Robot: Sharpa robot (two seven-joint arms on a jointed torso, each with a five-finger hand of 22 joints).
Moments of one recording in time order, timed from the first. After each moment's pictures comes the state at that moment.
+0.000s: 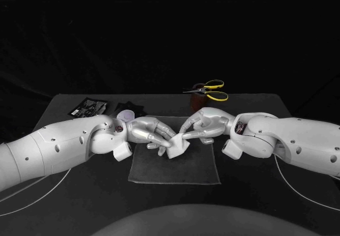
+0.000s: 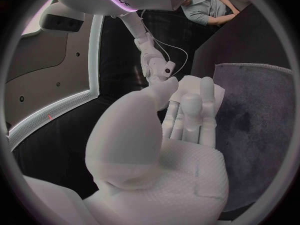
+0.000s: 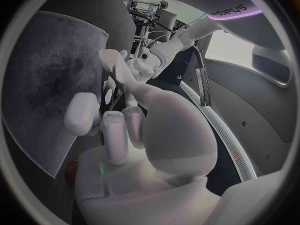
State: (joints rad) left arm 1.12 -0.71 -0.12 1.34 -0.32 0.51 0.12; left_hand 1.42 -0.15 0.52 -0.09 0.05 0.77 0.17 0.33 0.11 0.92 0.14 0.28 0.07 1.25 0.06 1.30 0.66 0.18 0.88 0.14 0.93 0.61; right arm 1.15 -0.88 -0.13 1.64 -0.62 -0.02 0.13; right_hand 1.30 -0.05 0.56 0.01 0.05 1.05 0.08 0.33 0.44 1.46 0.00 1.36 1.31 1.46 -0.06 1.53 1.31 0.08 1.33 0.04 1.14 1.27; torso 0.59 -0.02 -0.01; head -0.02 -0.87
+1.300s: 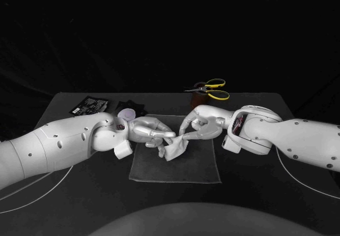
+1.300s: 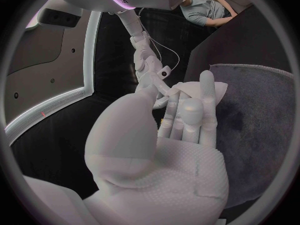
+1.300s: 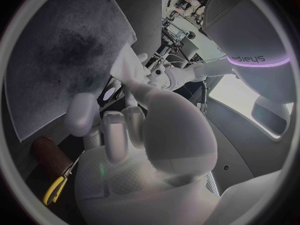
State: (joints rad) left arm 1.12 -0.70 -0.12 1.32 -0.28 0.52 0.06; left_hand 1.32 -0.12 0.30 0.29 0.05 0.87 0.16 0.37 0.13 1.03 0.12 0.25 0.09 1.29 0.04 1.34 0.68 0.18 1.04 0.13 0.70 0.42; right arm 1.17 -0.86 -0.12 1.65 -1.03 -0.11 0.13; right_hand 1.30 -0.06 0.56 0.00 0.04 1.05 0.08 0.34 0.44 1.46 0.00 1.36 1.31 1.46 -0.06 1.54 1.31 0.08 1.33 0.05 1.14 1.28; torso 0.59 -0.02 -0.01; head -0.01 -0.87
